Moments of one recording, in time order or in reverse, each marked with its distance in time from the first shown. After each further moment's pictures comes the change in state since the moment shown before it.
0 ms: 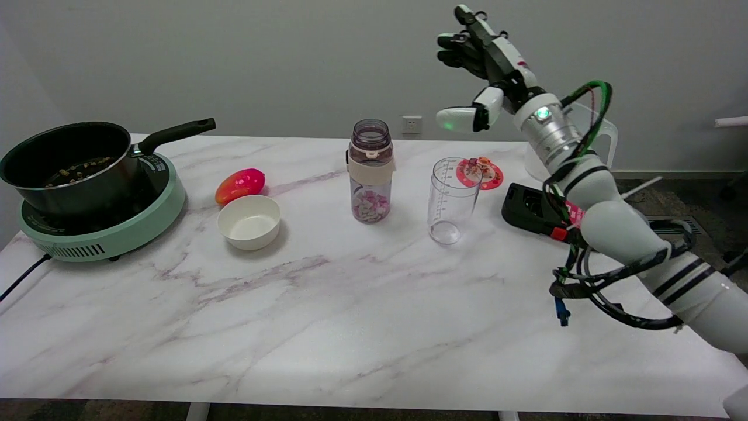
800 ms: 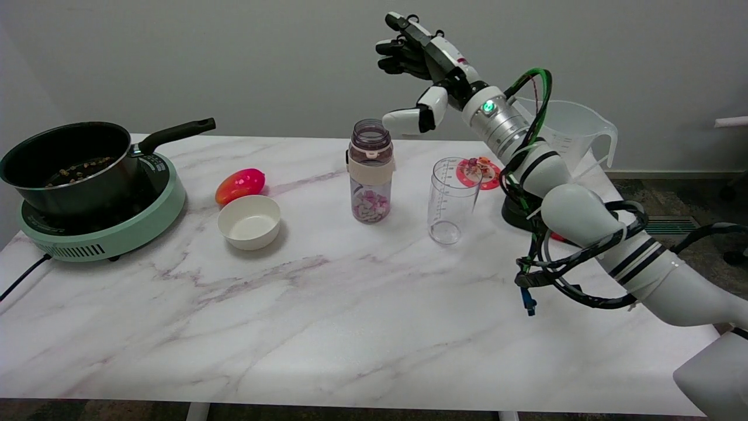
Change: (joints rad) arm 0.182 -0.094 -0.141 -0.063 -0.011 -0.121 -0.047
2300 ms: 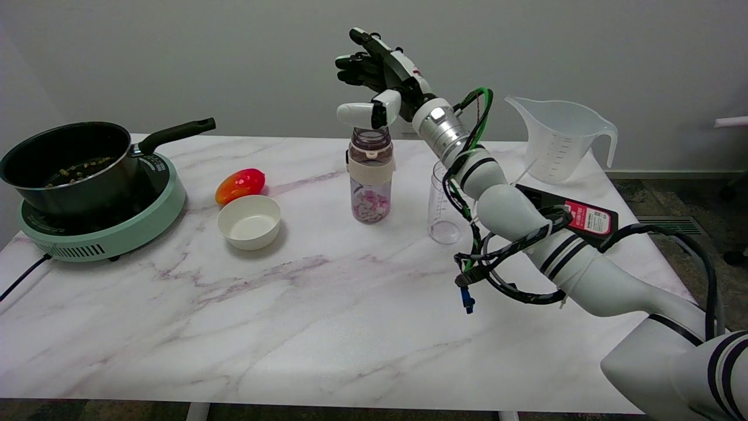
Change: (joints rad) arm 0.137 -0.230 -0.088 -0.246 0.003 0.060 0.096
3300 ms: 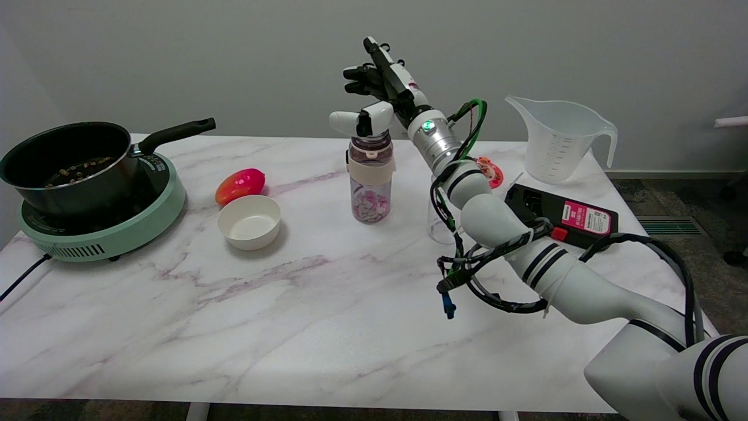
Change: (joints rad) arm 0.002 -0.073 -0.011 -0.087 0.066 0.097 -0.206
